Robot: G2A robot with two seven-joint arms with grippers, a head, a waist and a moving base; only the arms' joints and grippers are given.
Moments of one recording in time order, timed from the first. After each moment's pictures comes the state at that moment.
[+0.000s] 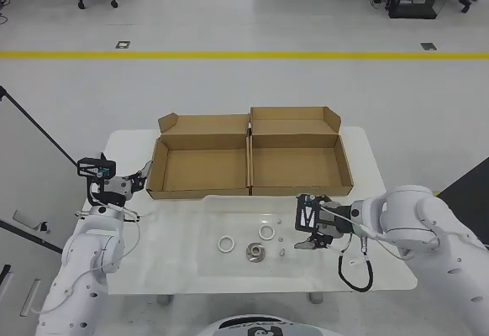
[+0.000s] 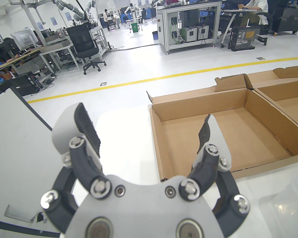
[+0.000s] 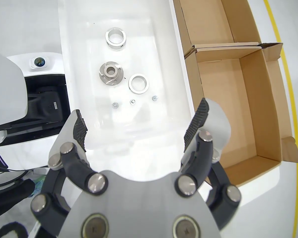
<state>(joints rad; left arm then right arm) 1.73 -1.15 -1.60 -1.80 1.33 0.00 0.00 -1.45 -0.83 1.25 -2.10 -0.73 -0.77 1.02</state>
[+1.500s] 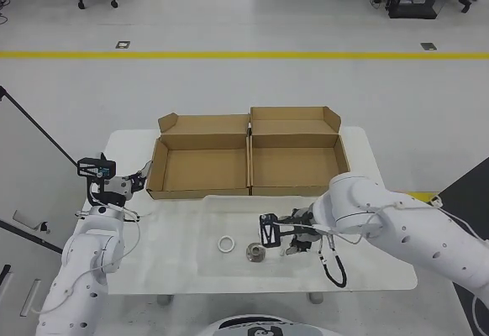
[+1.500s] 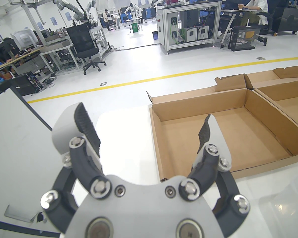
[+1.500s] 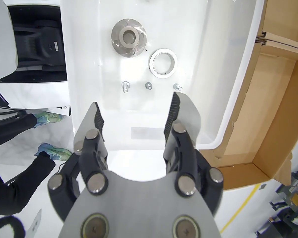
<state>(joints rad) 1.73 -1.15 -1.60 -1.80 1.33 0.00 0.00 -0.80 -0.78 0.47 -1.96 -0.62 -0.59 1.23</state>
